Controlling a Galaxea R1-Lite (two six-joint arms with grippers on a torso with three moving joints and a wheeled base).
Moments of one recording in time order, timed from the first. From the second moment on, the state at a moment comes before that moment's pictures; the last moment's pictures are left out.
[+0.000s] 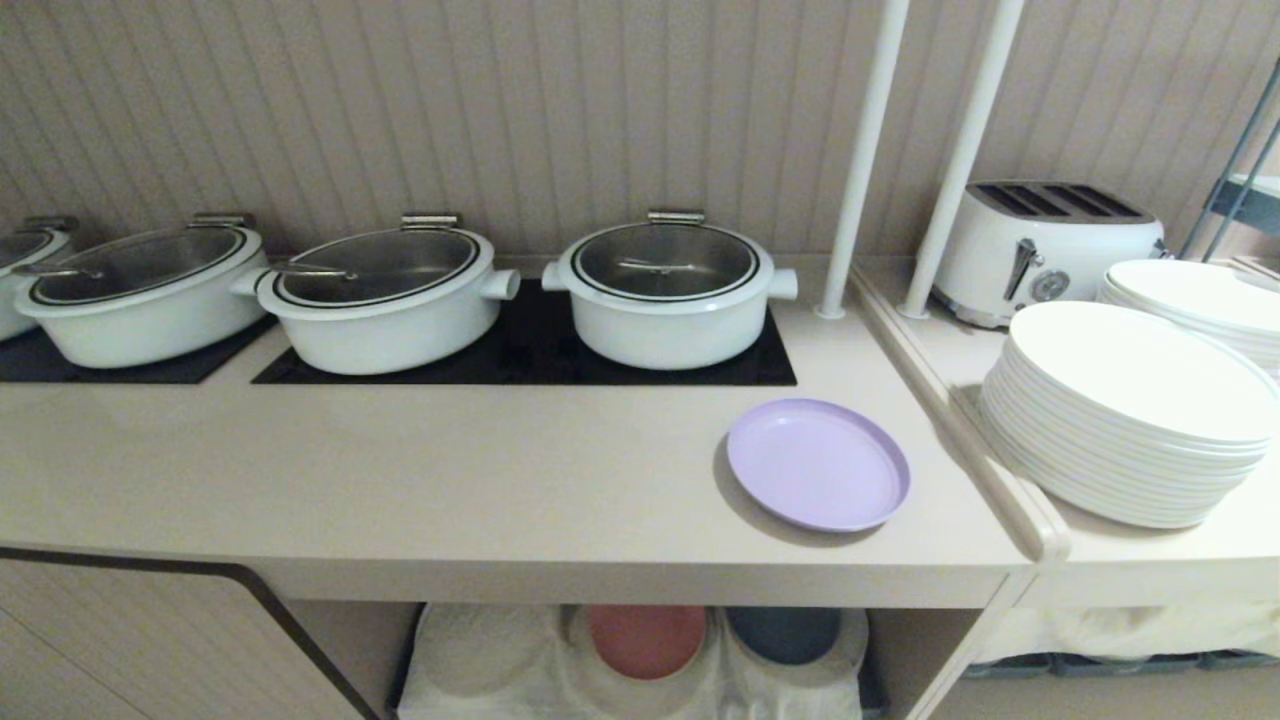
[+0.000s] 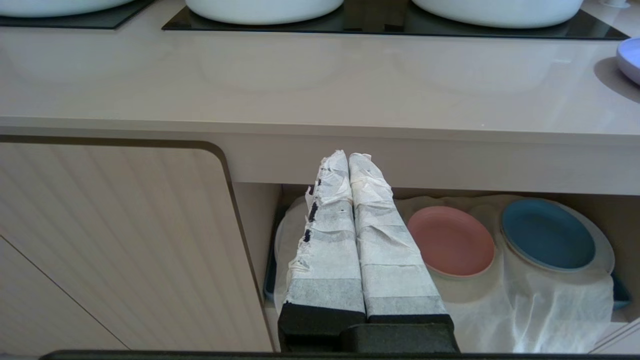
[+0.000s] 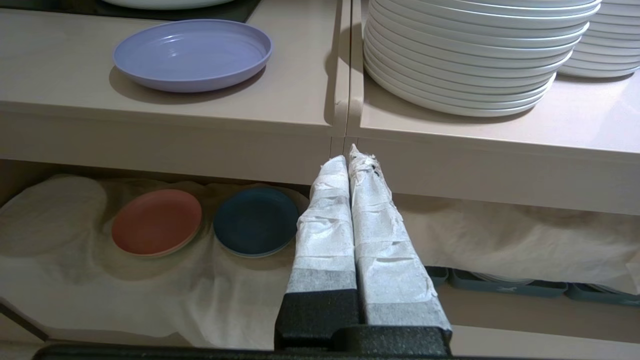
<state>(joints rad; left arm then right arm) 0.01 0.00 0.00 -0.01 0.00 -0.03 0.01 0.00 0.00 0.01 0.03 -0.05</state>
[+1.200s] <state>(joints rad) 0.01 0.00 0.00 -0.01 0.00 -0.03 0.01 0.00 0.00 0.01 0.03 -0.06</state>
